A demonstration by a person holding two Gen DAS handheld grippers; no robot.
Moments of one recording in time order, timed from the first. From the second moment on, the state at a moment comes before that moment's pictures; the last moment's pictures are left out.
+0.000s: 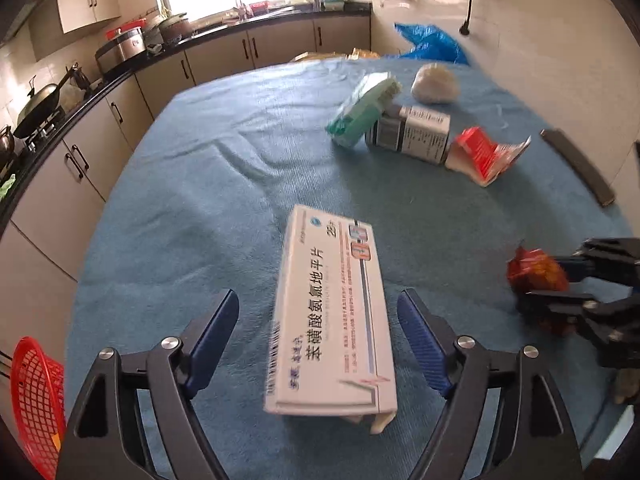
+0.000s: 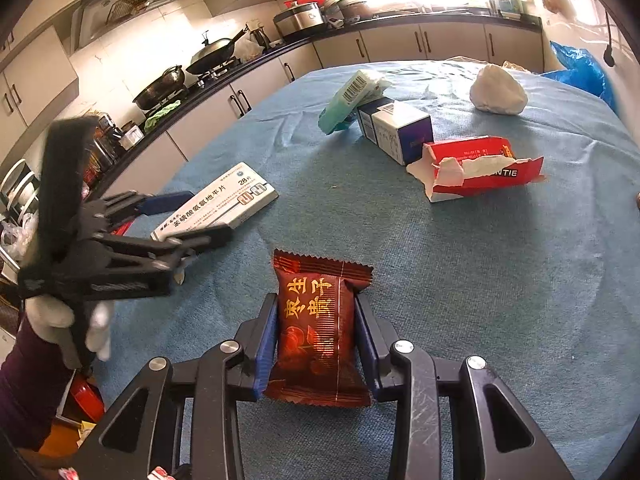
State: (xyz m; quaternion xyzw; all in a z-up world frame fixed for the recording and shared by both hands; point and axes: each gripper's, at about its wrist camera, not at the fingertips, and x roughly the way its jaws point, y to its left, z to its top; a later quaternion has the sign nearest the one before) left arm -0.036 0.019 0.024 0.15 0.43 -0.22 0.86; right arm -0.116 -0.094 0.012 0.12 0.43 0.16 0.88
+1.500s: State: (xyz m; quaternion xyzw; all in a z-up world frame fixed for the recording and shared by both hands) left arm -0.207 0.188 0.064 -0.03 0.34 -0.13 0.93; right arm -0.206 0.006 0.060 0.06 0.38 0.13 0.92
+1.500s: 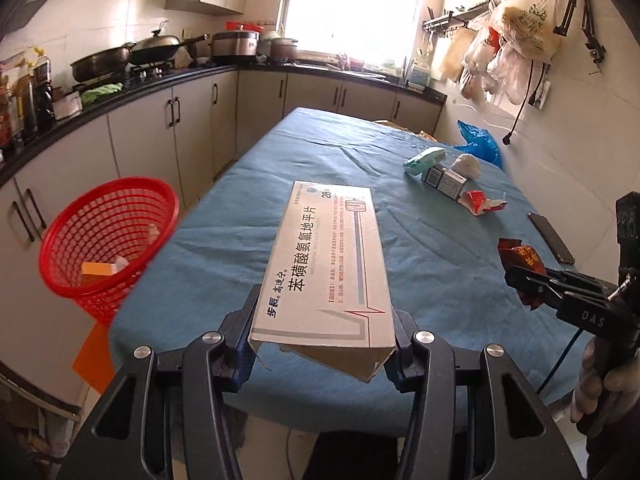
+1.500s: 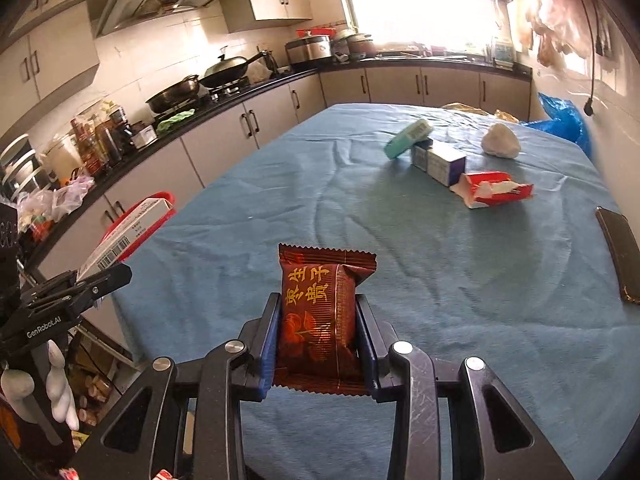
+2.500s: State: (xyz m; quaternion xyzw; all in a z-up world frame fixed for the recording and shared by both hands) left arm -0.243 0.313 0.074 -0.08 0.26 -0.04 0.96; right arm -0.157 0.176 0.071 -0.03 0.38 0.25 0.89
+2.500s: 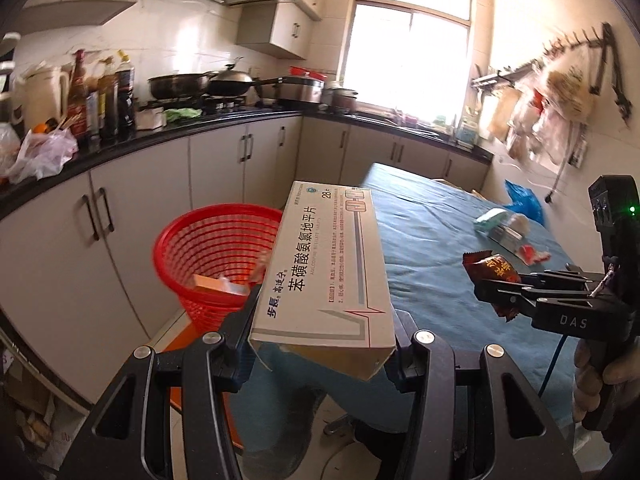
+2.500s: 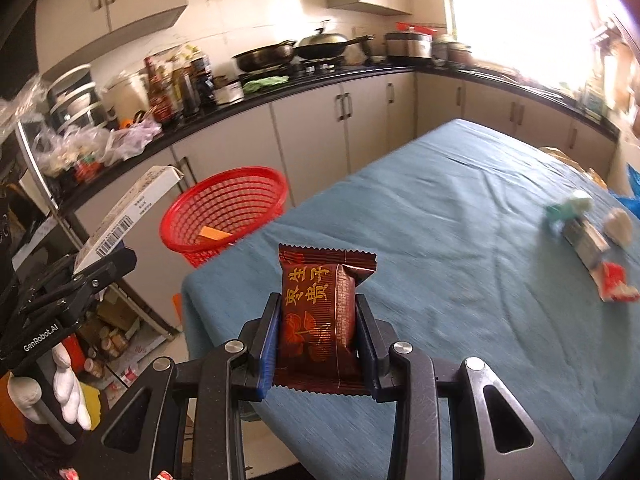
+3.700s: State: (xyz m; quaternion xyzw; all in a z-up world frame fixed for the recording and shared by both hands) left arm -0.167 0.379 0.075 -0.11 0.29 -0.01 0.95; right arm -0.038 0.219 0.043 0.07 0.44 0.27 0.86
